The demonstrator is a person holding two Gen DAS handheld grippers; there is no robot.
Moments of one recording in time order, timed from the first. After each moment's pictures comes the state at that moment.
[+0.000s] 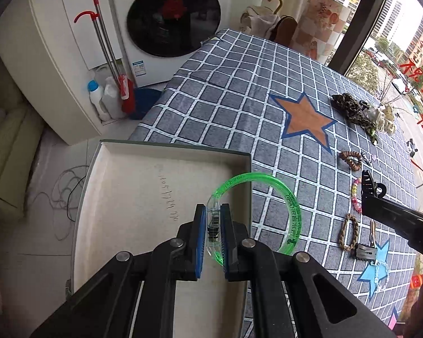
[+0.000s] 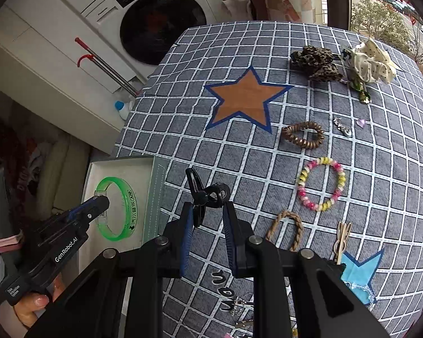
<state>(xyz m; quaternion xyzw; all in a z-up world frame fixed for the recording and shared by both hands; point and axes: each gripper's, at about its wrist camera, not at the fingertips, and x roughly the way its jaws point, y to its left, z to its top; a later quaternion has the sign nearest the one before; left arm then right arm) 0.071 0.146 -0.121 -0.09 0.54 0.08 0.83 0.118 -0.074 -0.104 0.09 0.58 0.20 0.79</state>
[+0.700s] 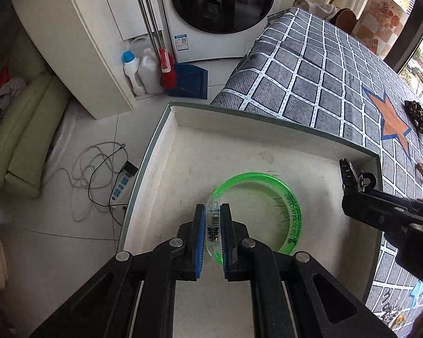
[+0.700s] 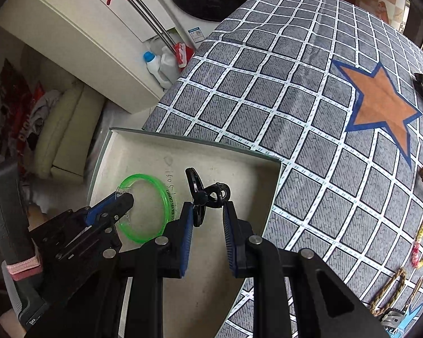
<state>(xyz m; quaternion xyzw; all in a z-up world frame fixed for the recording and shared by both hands) 0.081 0.234 -0.196 -0.09 0.58 0.14 0.80 0.145 0.093 -0.176 0.01 0.63 0.26 0.73</state>
